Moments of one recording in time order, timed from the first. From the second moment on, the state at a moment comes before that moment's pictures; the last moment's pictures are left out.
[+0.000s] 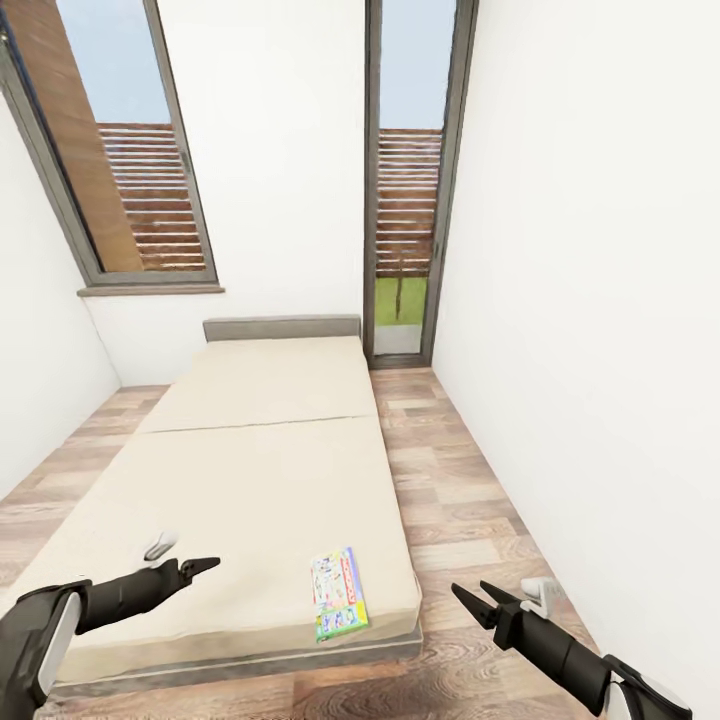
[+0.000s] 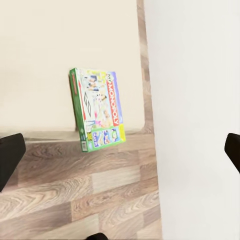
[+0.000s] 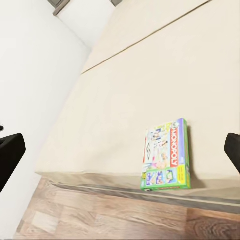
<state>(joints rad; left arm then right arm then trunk) -0.39 0.23 0.41 -1.01 0.10 0.90 -0.90 -0.06 0.05 -0.39 -1.43 -0.14 0.51 0.96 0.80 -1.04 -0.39</state>
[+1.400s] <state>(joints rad) -0.39 0.16 0.40 -1.00 0.10 0.89 -0.80 -0.06 0.05 -0.39 -1.43 -0.14 0.51 0.96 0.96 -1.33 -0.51</state>
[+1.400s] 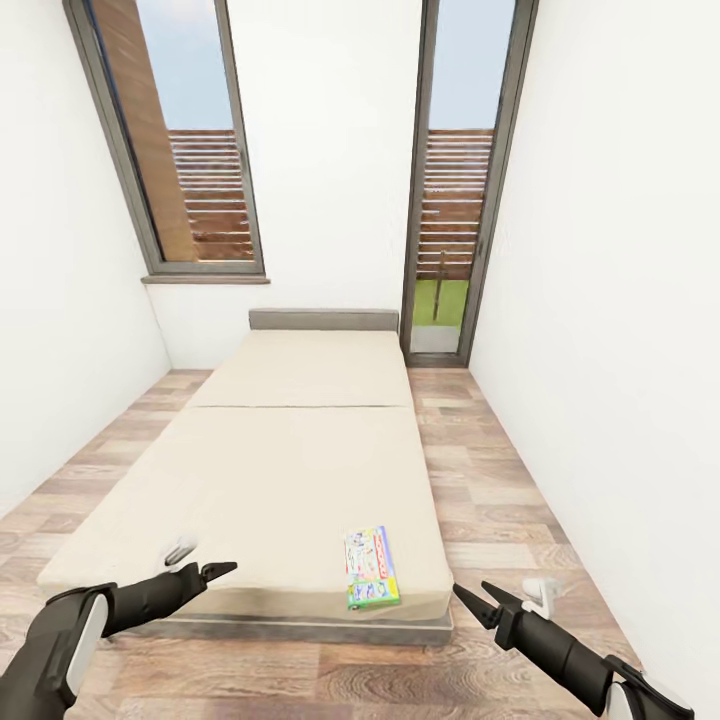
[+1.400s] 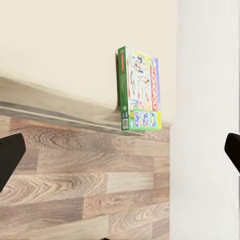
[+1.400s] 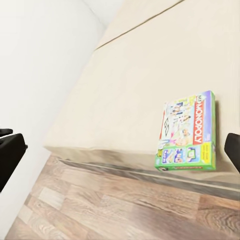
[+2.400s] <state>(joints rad) -0.39 0.15 0.40 -0.82 0.10 0.89 -0.81 -0.06 0.03 -0.48 -1.53 -0.27 0.79 1.00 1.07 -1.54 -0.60</state>
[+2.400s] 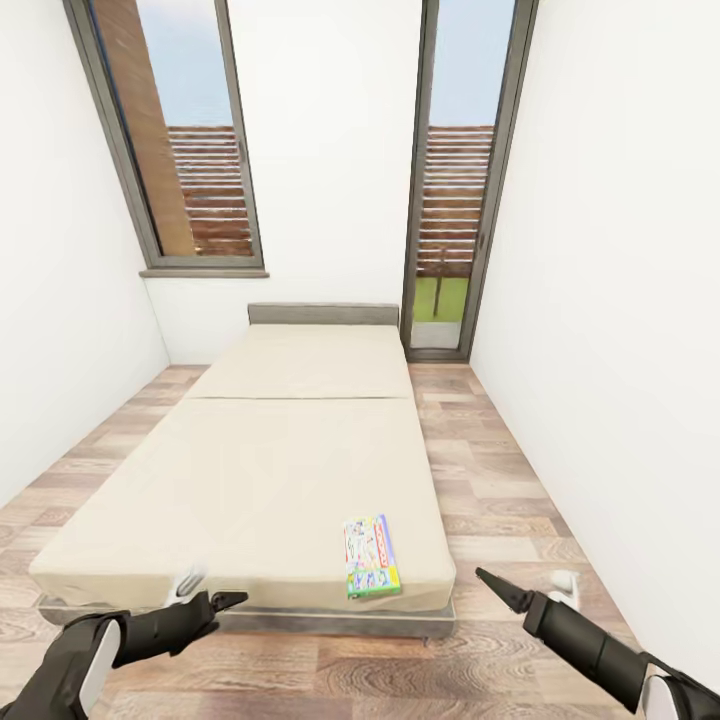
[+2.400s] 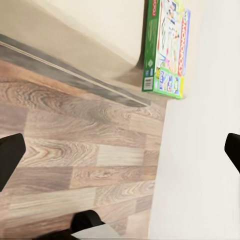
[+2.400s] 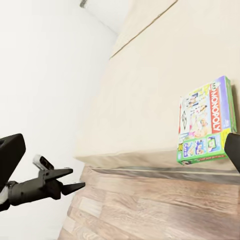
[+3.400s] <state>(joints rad) -0.39 0.14 0.40 -0.79 0.17 0.90 -0.96 -0.06 0.03 -0.53 -1.53 -0.33 0.82 1.04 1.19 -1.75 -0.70</state>
